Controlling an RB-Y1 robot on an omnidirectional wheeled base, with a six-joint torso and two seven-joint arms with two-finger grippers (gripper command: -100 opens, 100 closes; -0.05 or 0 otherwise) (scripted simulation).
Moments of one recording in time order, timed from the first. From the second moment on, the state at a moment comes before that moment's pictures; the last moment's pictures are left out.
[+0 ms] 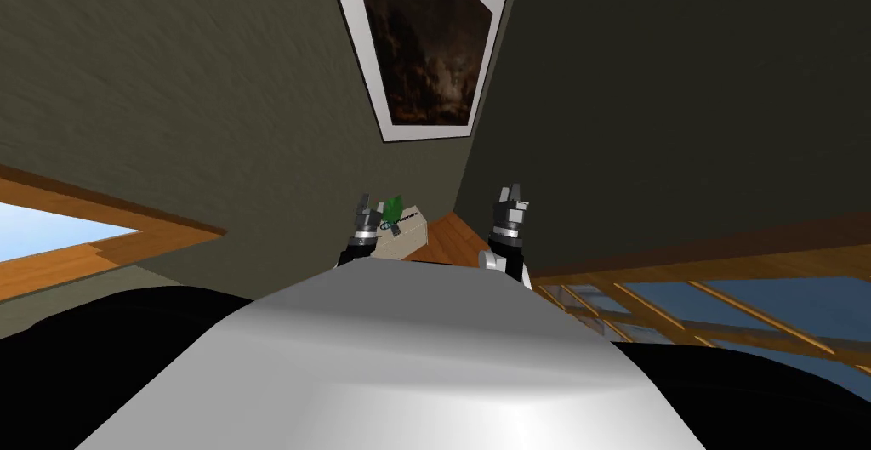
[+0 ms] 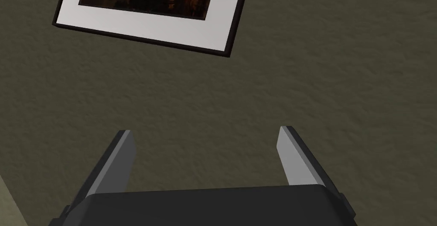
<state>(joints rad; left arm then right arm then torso) 0.60 0.18 -0.07 -2.15 0.20 -0.48 -0.02 0.46 0.02 0.07 -2.29 0.06 -0.46 0.05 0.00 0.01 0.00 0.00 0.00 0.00</state>
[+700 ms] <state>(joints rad) 0.70 0.30 -0.19 -1.98 0.36 -0.47 0.01 0.46 0.02 0.07 -2.29 0.06 -0.46 0.05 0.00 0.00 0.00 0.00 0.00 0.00</state>
